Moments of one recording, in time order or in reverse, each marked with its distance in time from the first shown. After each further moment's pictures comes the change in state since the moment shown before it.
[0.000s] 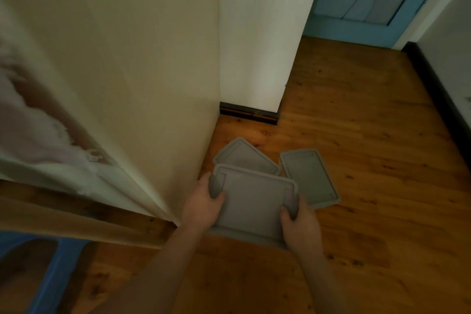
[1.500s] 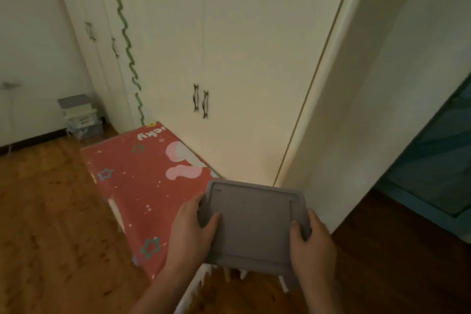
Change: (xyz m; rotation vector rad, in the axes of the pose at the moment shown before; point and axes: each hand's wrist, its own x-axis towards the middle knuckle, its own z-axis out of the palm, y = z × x) left_hand -0.494 0.288 -0.510 -0.148 0.786 -0.049; right_hand -0.383 -0.518 -0.409 0.004 -0.066 -0.445
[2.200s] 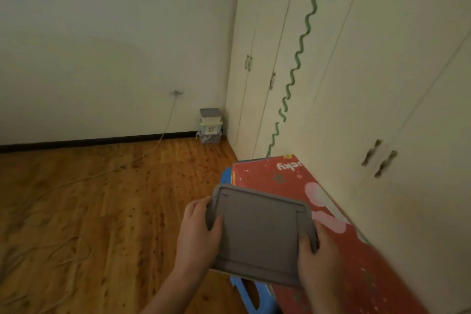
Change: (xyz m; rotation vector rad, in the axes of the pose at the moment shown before) left_hand 0.029 -0.227 -0.351 0.033 0.418 -0.251; right_hand -0.185 -0.283 0.255 0.134 -0.329 -0.258
